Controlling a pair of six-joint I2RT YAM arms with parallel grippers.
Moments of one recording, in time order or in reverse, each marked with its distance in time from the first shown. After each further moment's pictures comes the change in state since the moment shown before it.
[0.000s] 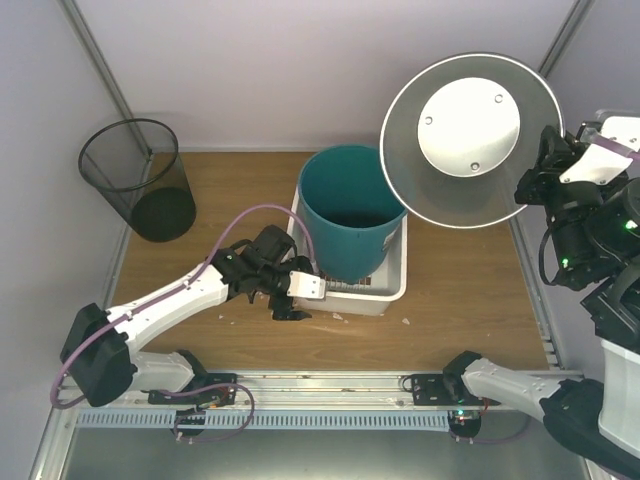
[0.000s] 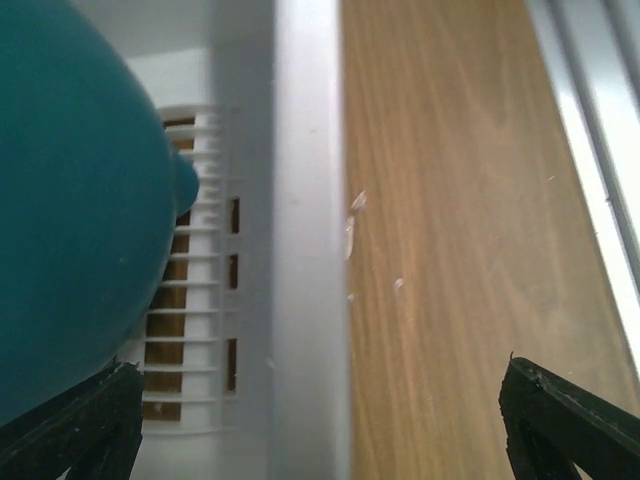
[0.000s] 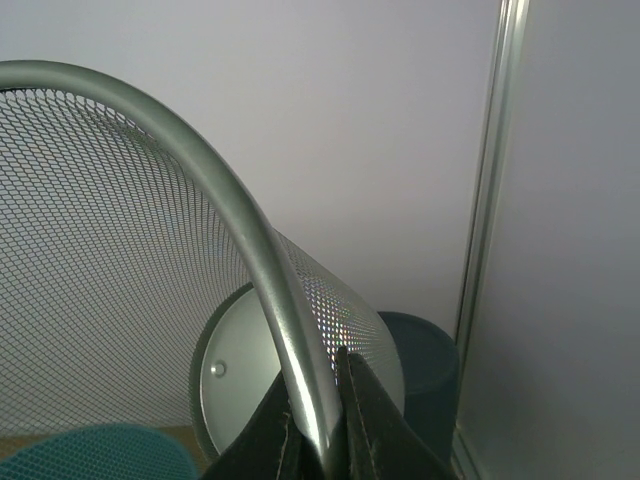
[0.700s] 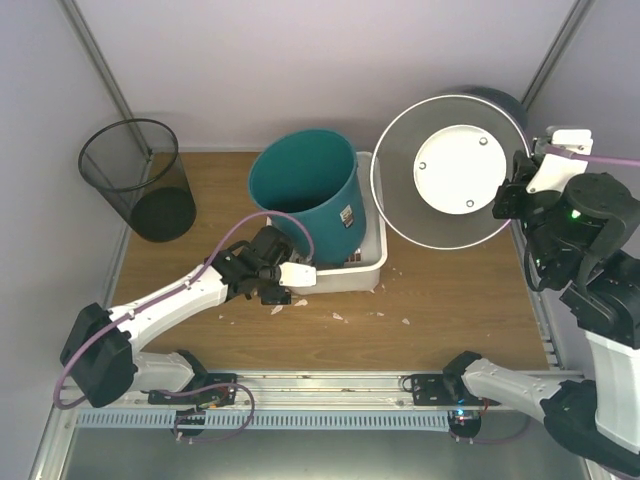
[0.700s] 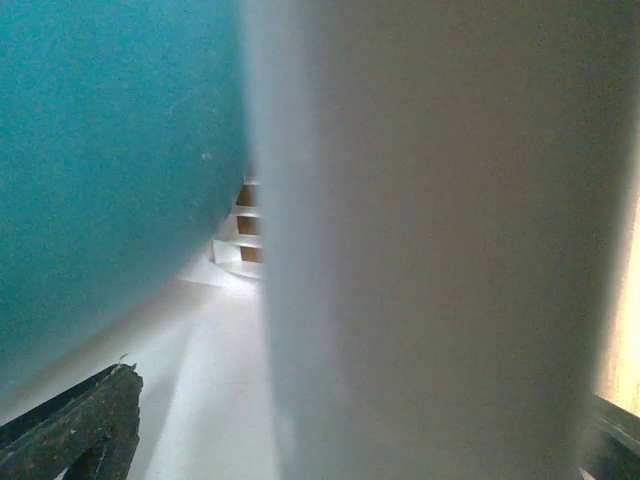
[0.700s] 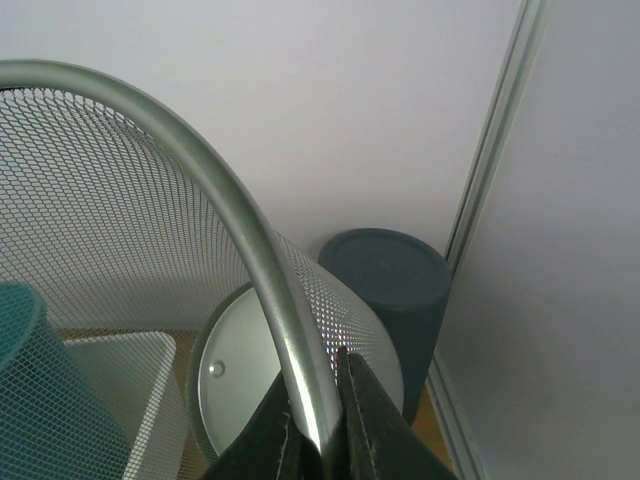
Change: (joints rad) left arm 0.028 0.006 -0.043 0.064 -0.484 0.024; right arm 0.000 -0.009 -0.096 -0.146 0.013 0.049
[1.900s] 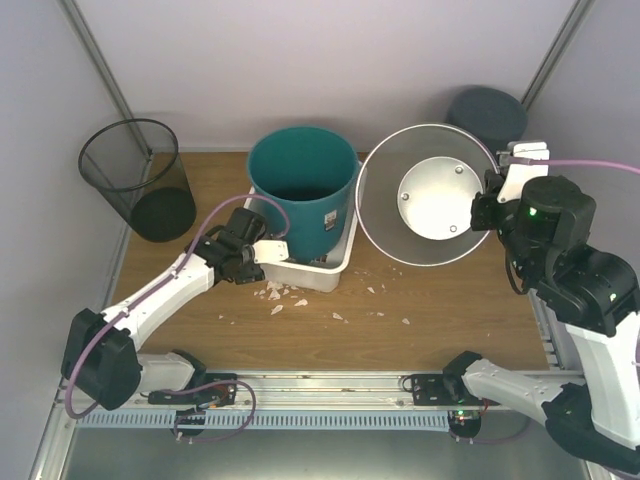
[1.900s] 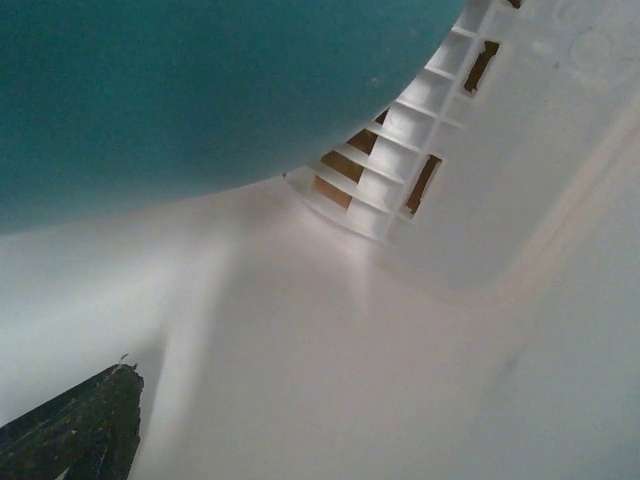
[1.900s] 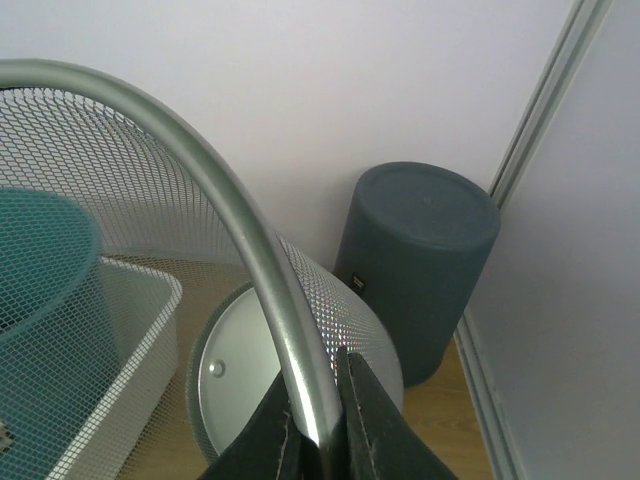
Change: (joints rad) left arm 0.208 0.005 0.043 -0.048 -0.204 0.084; right arm 0.000 -0.023 -0.140 -0.042 -0.070 0.061
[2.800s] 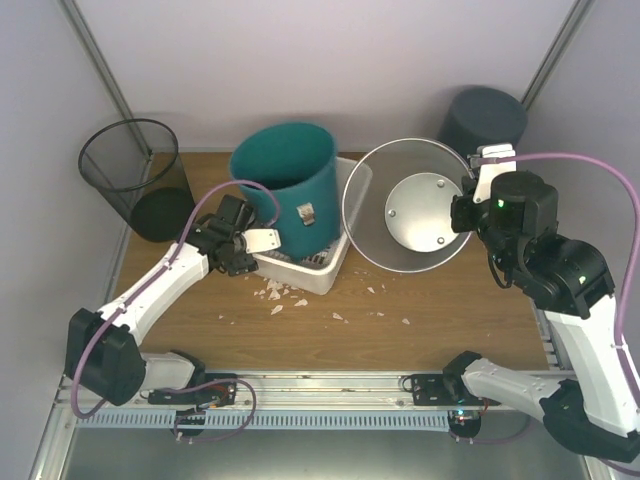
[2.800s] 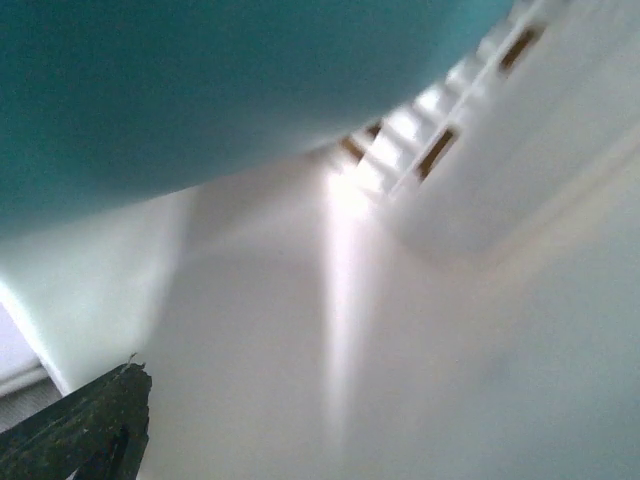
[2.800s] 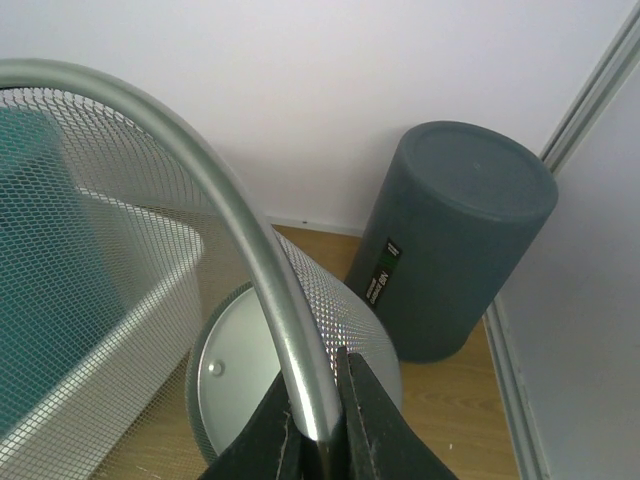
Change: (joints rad) left arm 0.113 0.017 0.078 -0.096 0.051 -0.013; right arm 0.000 0.029 -0.087 0.009 -0.064 0.007
